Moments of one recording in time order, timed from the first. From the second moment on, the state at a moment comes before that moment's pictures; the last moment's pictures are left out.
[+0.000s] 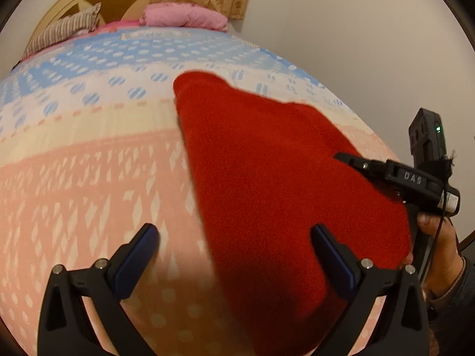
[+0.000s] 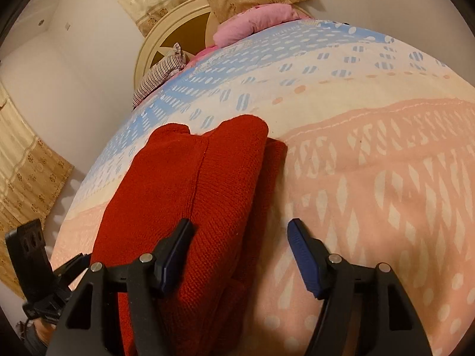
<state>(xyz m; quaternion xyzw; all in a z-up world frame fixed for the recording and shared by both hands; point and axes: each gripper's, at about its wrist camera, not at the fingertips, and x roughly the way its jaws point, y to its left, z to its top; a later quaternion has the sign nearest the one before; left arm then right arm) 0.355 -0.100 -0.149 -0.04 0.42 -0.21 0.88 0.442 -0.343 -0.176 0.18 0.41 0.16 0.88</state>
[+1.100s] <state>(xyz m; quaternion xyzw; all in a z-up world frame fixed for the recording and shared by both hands) 0.367 -0.092 -0.160 -0.10 0.44 -0.22 0.87 0.483 -0.356 -0.161 0.19 0.44 0.14 0.87</state>
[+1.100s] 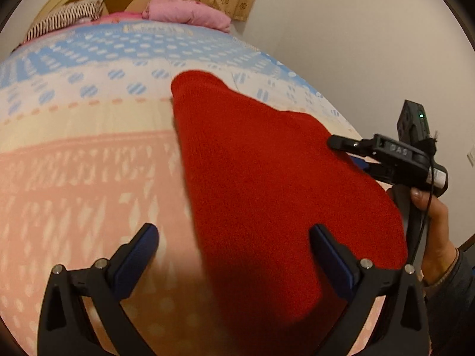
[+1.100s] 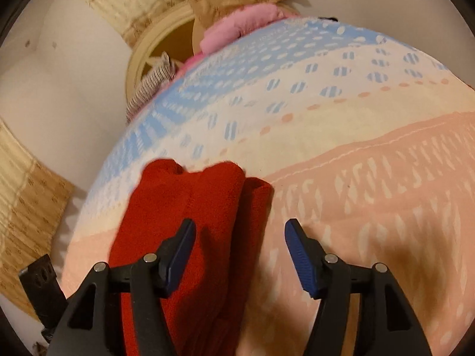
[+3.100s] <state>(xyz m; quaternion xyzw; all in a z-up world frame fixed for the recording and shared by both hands) 0.329 -0.100 -0.127 -0.02 0.40 -0.26 0.88 0.478 -0.322 -0.149 0.18 0.39 0.21 0.88</state>
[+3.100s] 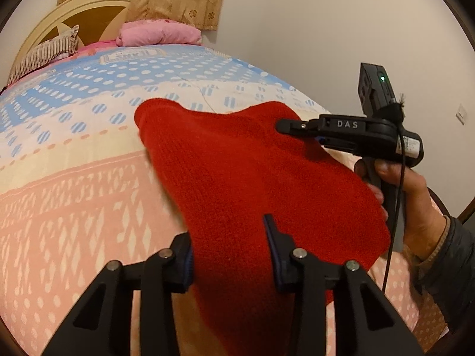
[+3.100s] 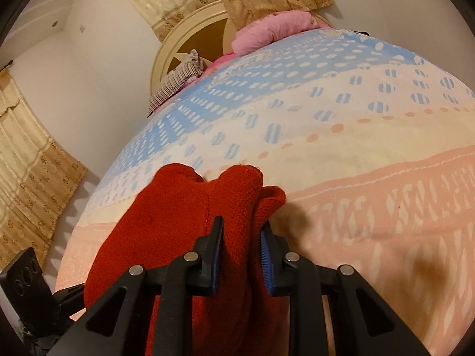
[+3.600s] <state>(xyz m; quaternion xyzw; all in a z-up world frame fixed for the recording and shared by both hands) 0.276 -0.034 -0.110 -0.04 0.37 -0.22 0.90 0.438 -0.245 -0.142 0.17 0.39 0.27 0.86</state>
